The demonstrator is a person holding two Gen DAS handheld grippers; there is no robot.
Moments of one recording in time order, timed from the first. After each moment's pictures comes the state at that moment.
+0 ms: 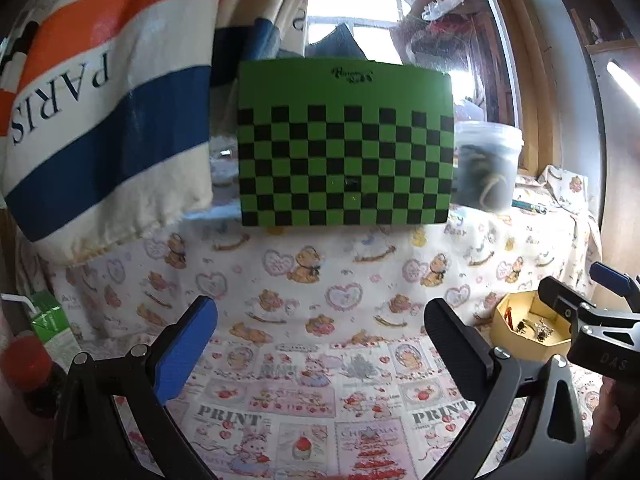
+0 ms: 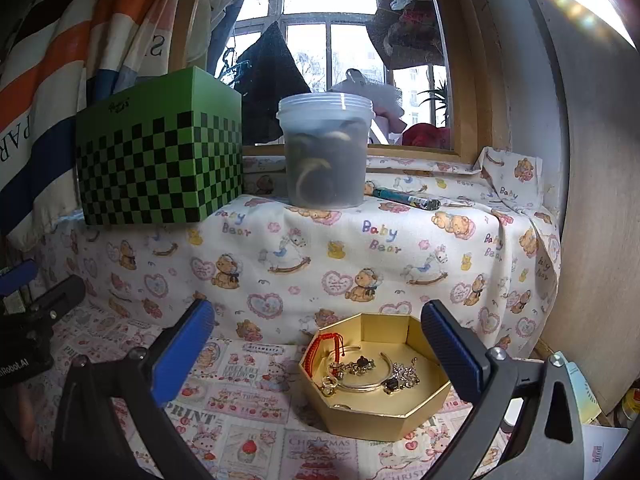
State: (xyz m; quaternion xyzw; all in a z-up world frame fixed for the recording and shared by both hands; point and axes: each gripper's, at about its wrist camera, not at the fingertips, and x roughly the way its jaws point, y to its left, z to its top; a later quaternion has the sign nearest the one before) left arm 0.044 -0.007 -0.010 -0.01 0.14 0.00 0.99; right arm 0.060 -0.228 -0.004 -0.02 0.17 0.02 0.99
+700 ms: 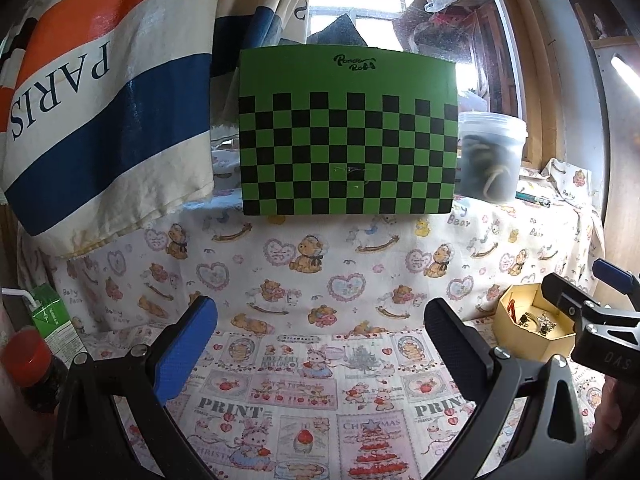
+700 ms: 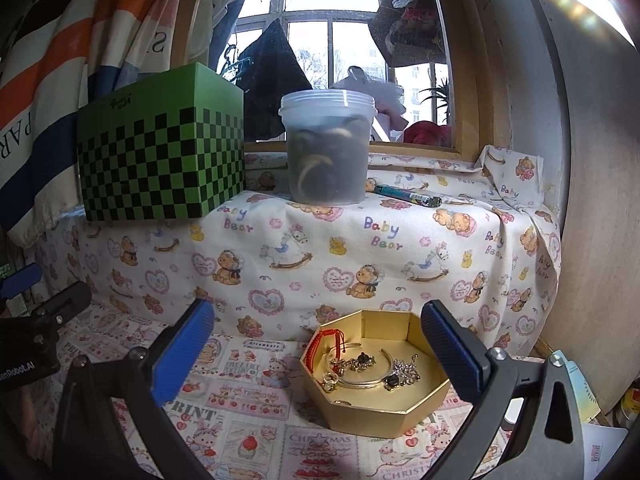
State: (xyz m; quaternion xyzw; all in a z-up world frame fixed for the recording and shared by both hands) left arm 0.045 -0.008 -0.013 -0.01 0.15 0.01 0.99; right arm 0.061 -0.226 -0.005 -0.02 0.17 0.02 0.98
